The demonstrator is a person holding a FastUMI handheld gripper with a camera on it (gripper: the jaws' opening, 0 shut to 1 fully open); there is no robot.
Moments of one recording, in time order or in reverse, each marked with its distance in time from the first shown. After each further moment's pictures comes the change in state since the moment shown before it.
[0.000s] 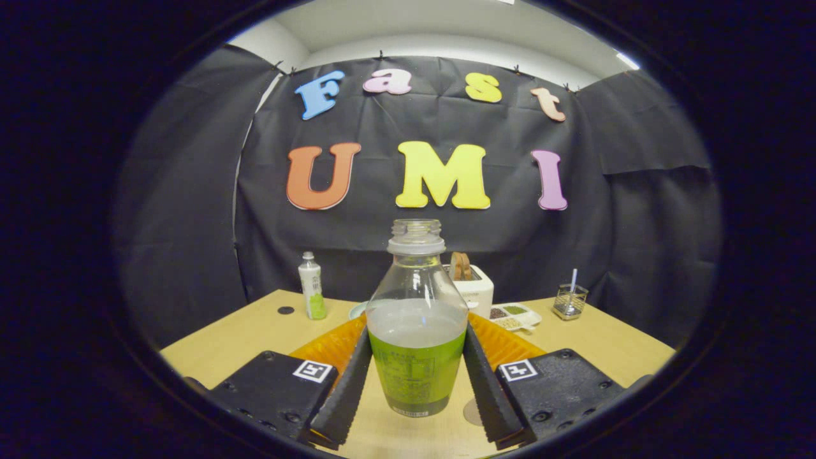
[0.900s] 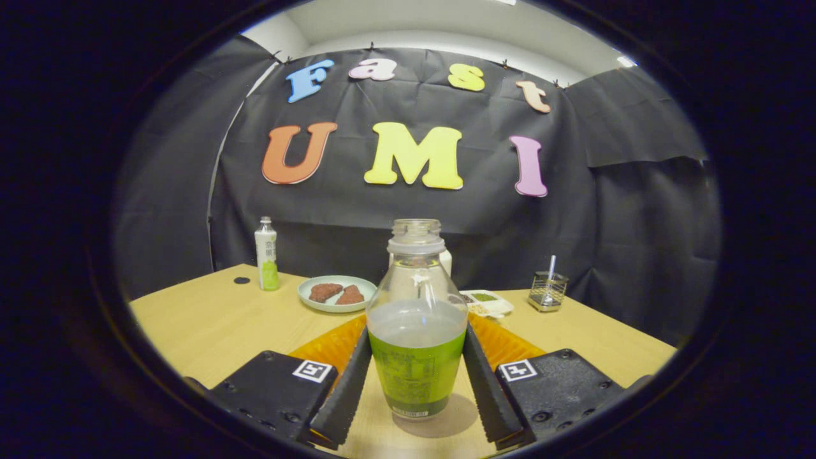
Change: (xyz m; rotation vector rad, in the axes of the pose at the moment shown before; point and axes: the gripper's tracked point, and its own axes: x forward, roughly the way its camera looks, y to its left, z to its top) arm 0.032 -0.090 -0.067 -0.001 0.008 -0.036
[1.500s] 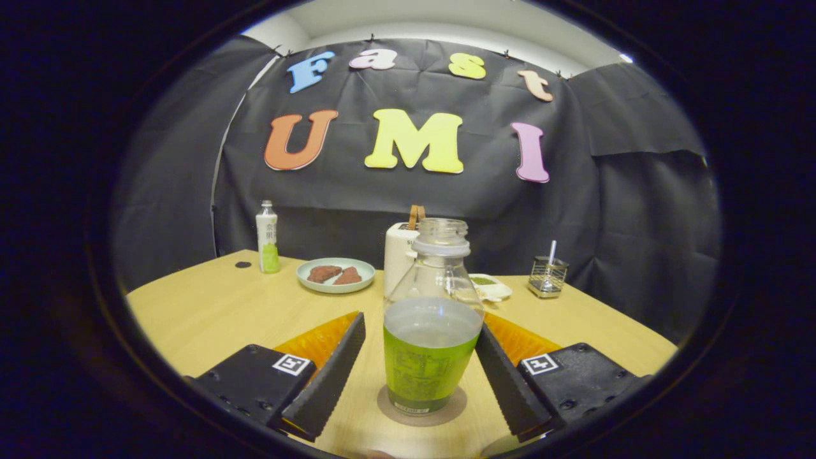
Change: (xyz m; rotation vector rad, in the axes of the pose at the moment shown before) arm -0.009 -0.013 -0.014 -0.016 0.051 0.026
